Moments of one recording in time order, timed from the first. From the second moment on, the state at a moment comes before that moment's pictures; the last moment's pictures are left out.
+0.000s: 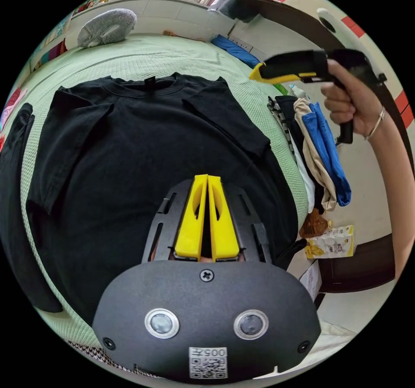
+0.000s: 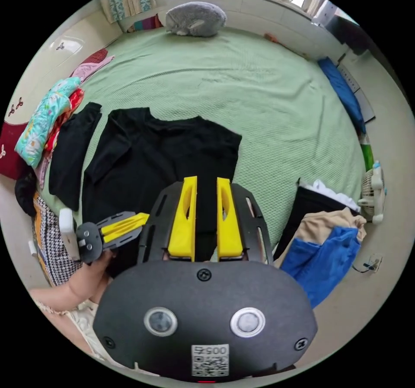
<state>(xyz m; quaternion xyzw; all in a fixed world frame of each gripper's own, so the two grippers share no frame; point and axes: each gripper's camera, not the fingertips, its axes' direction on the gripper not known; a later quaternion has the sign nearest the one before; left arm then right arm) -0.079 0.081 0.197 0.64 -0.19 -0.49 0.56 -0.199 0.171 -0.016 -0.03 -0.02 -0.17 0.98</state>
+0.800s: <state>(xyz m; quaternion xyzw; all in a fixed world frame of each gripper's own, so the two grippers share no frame) 0.113 0.170 0.289 0.65 -0.28 -0.50 0.50 -0.117 0.417 -0.019 0.01 -0.03 -0.18 0.98</state>
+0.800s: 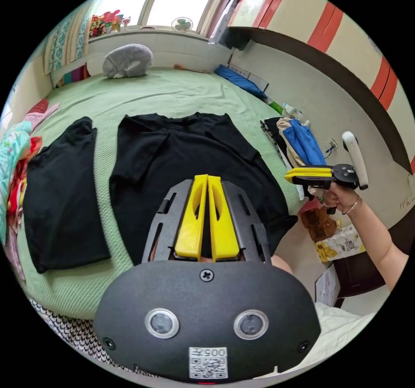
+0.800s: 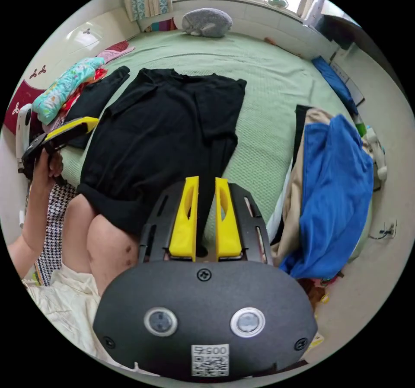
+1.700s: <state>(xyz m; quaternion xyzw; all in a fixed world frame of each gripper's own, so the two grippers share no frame) 0.150 0.209 0.419 0.54 -0.23 -0.63 0.51 -0.060 0.495 0.031 0.00 -0.01 -0.15 0.99</state>
